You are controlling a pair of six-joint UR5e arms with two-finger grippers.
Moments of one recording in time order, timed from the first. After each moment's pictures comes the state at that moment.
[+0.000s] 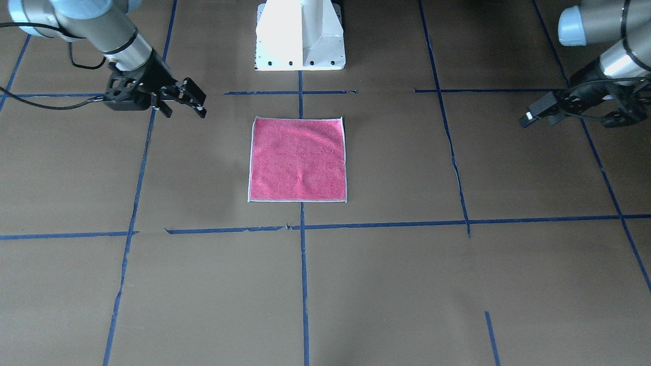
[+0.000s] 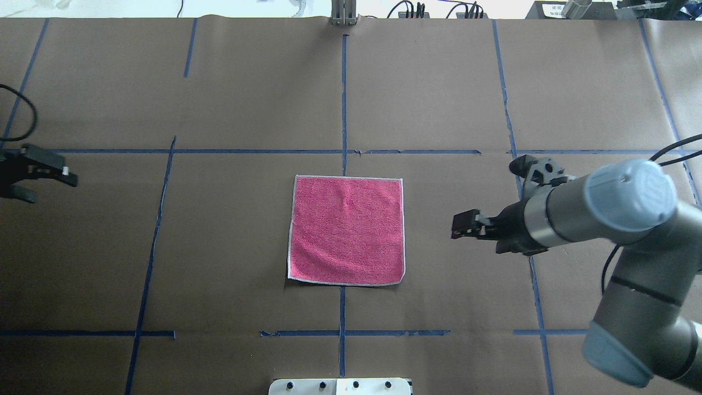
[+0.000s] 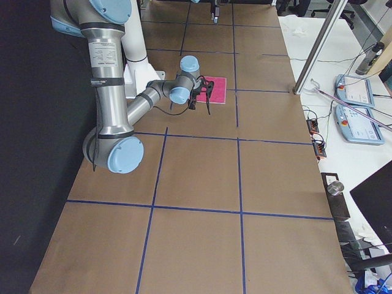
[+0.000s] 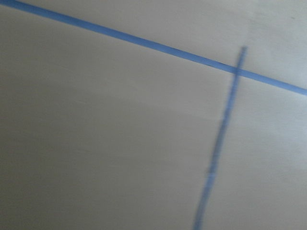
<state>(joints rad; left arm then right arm) -1.01 -1.57 -1.88 -2.04 -2.40 -1.19 0.50 -1.41 2.05 -1.22 1.91 1.58</state>
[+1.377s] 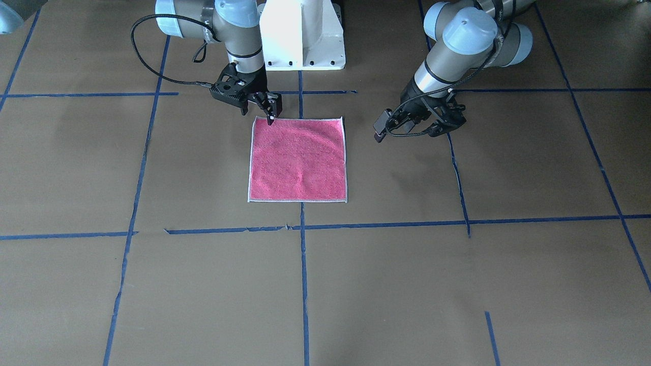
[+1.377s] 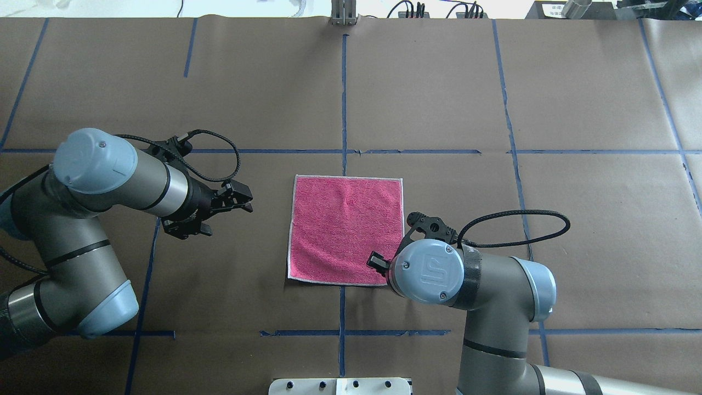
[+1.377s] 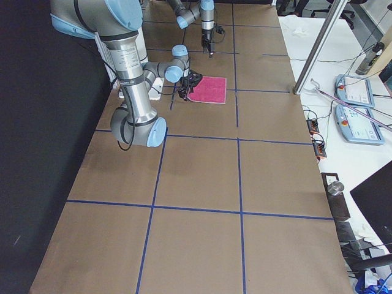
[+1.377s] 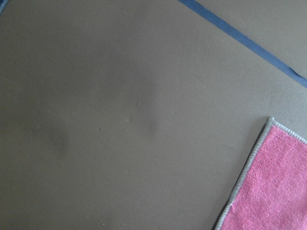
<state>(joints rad) -0.60 -1.89 -1.85 -1.98 -2.01 -1.70 0.27 -1.09 1.84 -1.55 1.63 1.86</state>
